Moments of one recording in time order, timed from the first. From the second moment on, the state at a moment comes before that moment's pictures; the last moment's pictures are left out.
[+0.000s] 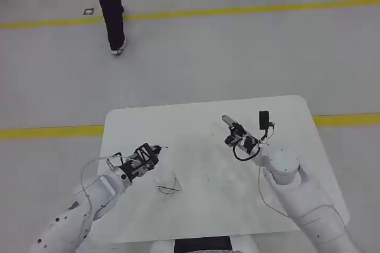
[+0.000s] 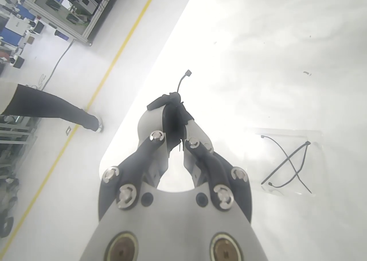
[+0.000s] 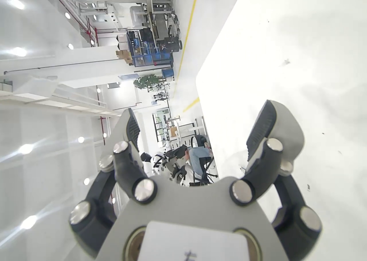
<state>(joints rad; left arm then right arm) 1.63 -0.80 -1.21 -1.91 1.57 -0.27 -0.06 -1.42 -1.18 1.20 -1.67 0.22 0.27 0.31</state>
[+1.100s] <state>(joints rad) 1.63 -0.80 -1.21 -1.91 1.57 -0.27 -0.06 -1.11 -1.25 0.93 -1.43 0.35 0.33 0.66</state>
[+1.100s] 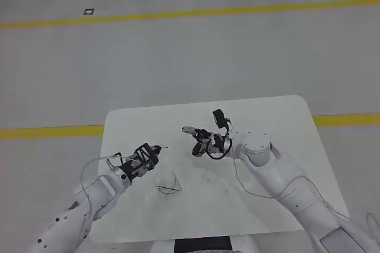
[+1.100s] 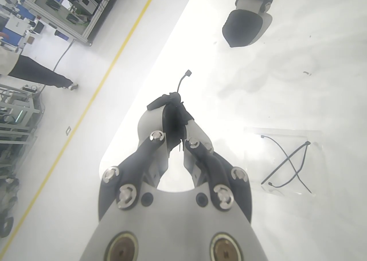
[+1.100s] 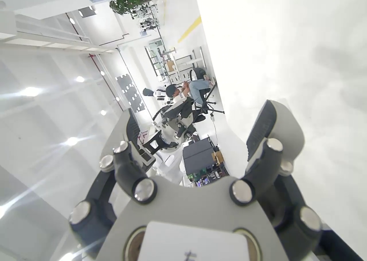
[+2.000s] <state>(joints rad) 1.63 -0.80 -1.21 -1.91 1.57 -0.27 -0.06 -1.05 -1.29 0.86 -1.32 0.57 0.31 0.84</state>
